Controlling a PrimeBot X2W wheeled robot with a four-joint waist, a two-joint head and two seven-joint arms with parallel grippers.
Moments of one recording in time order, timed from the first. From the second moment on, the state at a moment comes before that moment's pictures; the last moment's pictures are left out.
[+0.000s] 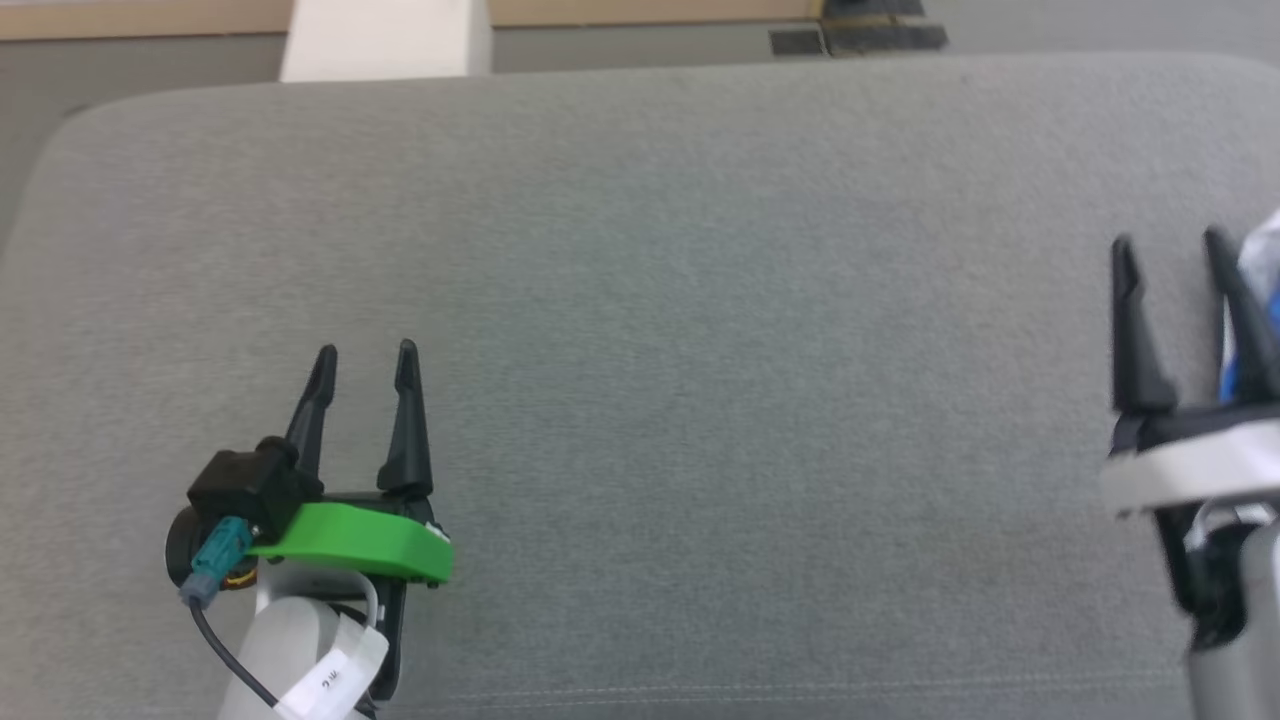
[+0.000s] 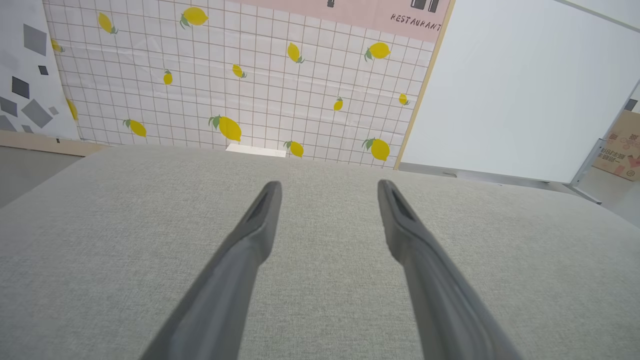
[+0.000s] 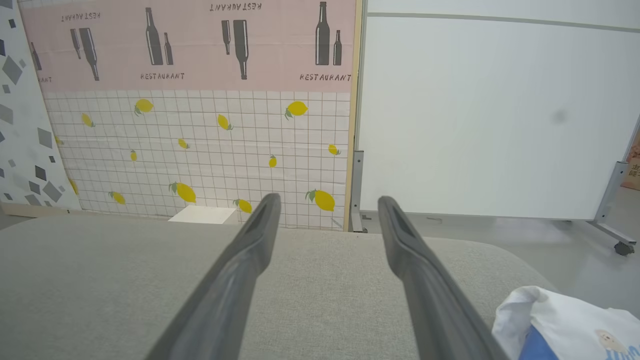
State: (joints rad) left arm -0.19 0.06 -0.01 0.15 -0.24 -0.10 -0.26; right arm -0.26 -0.22 -0.08 0.08 0.21 0.13 -0.20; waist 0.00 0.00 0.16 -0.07
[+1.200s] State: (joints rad) left arm -0.12 0.05 -0.04 0.17 -0.27 -0.09 -0.26; right arm -0.02 -0.05 -0.09 0.06 0.12 0.13 -0.22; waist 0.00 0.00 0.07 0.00
